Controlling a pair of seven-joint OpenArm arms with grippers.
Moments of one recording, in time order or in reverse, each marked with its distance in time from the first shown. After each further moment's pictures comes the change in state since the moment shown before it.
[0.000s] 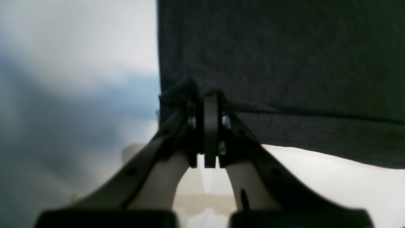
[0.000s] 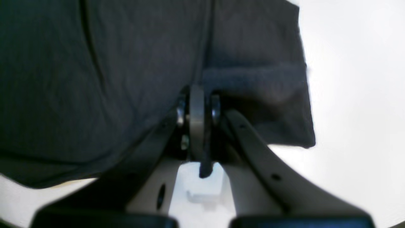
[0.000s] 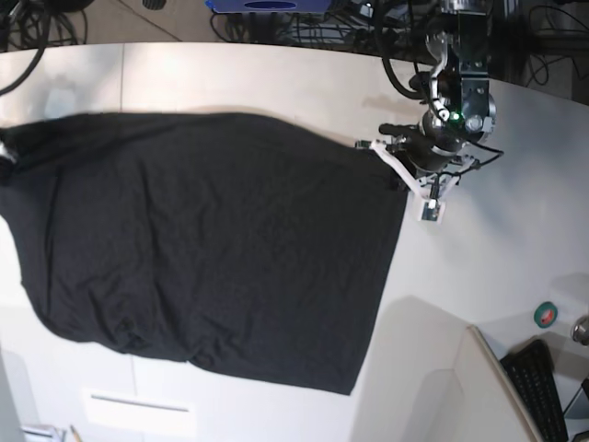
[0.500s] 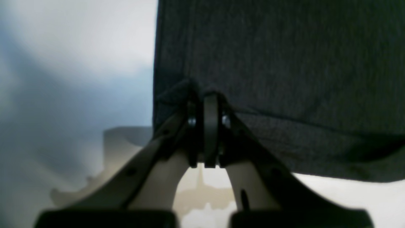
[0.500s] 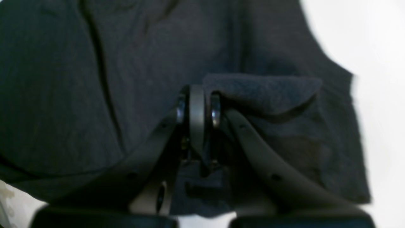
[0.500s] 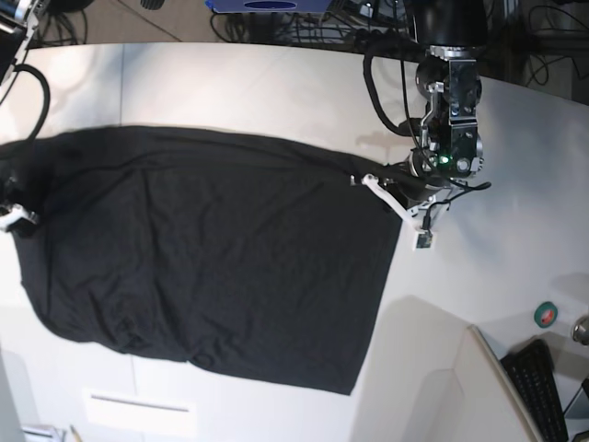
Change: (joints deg) left arm -9.6 1.7 -0.6 -11.7 -0.5 4.5 -0.3; right arm 14.6 6.1 -14.3 -18.5 0.1 -1.9 6.1
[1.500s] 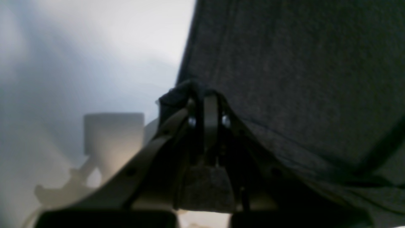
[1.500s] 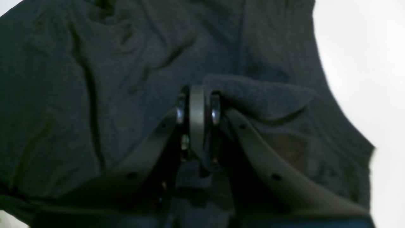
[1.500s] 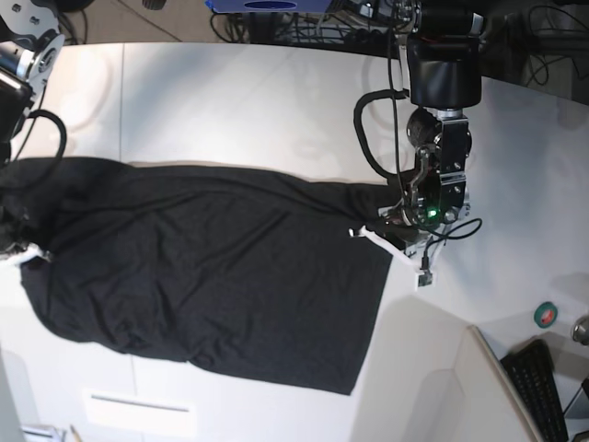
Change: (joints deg) left arm -12.9 1.0 0.5 -16.6 -0.2 5.8 -5.6; right arm 12.9 -2.0 -0.3 -14.3 -15.0 0.0 9.2
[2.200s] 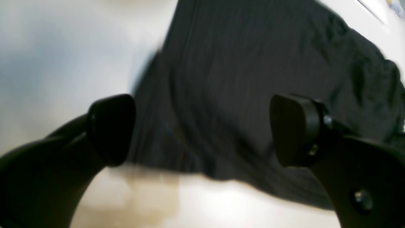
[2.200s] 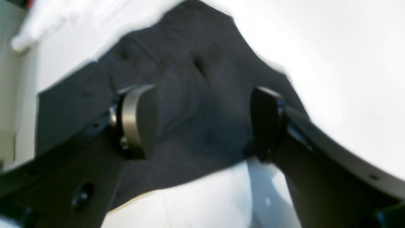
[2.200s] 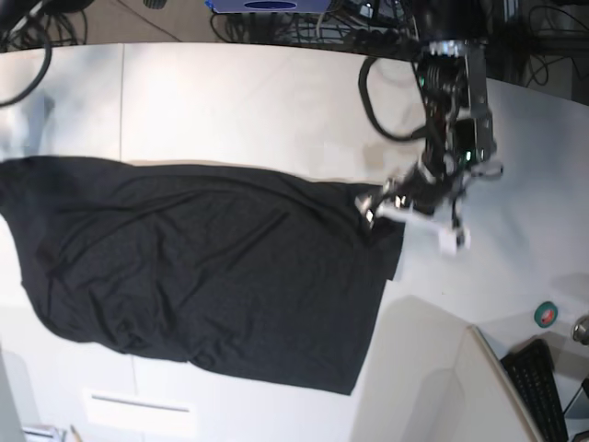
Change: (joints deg) left arm 15.6 0.9 -6.2 19.8 -22.1 0.5 0.5; right arm -24.1 -9.1 23.6 27.0 24.3 -0.3 -7.9
